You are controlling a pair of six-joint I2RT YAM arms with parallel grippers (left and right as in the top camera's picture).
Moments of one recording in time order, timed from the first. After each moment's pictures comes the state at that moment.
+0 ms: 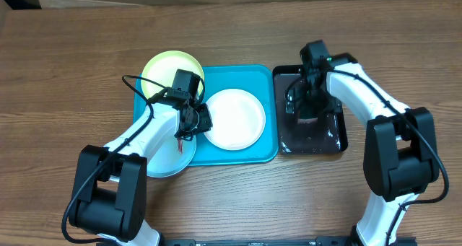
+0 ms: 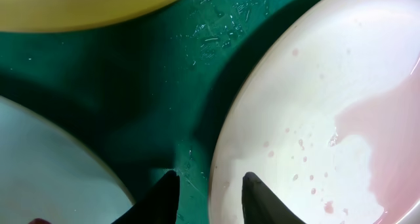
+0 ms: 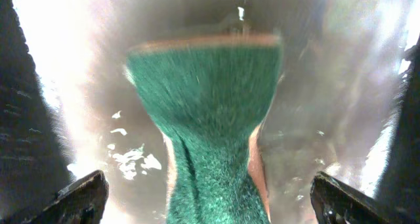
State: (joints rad) left arm -0.26 1.76 1.04 -0.59 0.12 -0.53; right arm 0.24 2.00 1.45 -0.94 -0.02 0.25
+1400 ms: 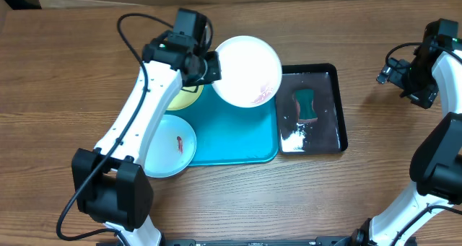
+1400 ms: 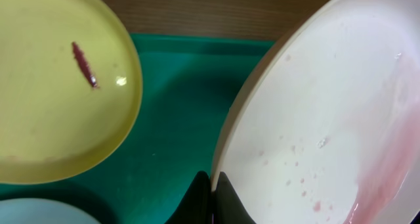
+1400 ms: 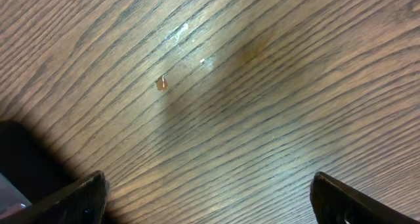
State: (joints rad) left arm -0.31 1.84 1.64 -0.90 0.11 -0.41; right arm -0.33 2.00 1.65 -1.06 -0.02 0.28
